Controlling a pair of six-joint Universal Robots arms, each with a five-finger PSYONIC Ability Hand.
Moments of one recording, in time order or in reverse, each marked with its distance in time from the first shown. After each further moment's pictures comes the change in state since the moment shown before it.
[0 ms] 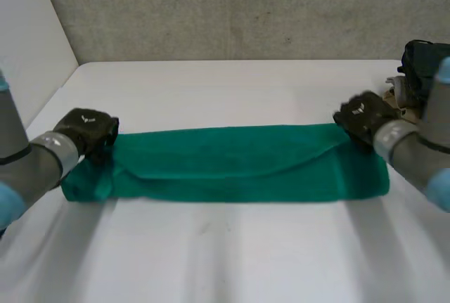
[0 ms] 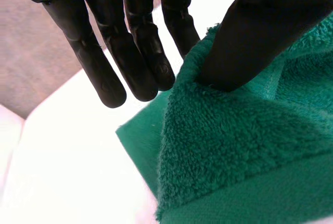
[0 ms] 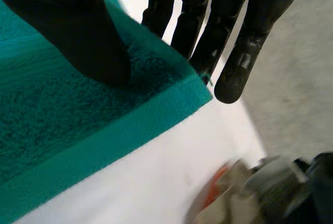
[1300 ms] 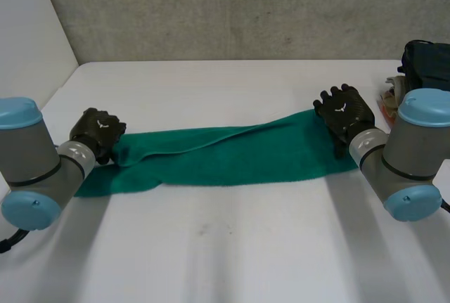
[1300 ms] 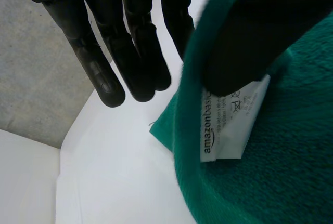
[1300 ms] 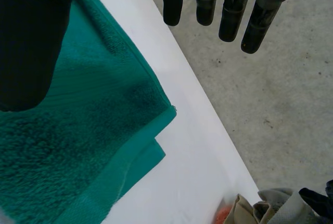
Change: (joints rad) left arm 0.003 -0.200 0.006 0.306 0.009 0.285; right arm 0.069 0.134 0.030 -0.364 0.041 0.128; left_hand -0.024 -0.111 -0.118 -0.120 -0.075; right_hand -0.803 -0.958 -0.974 -0.952 -0.921
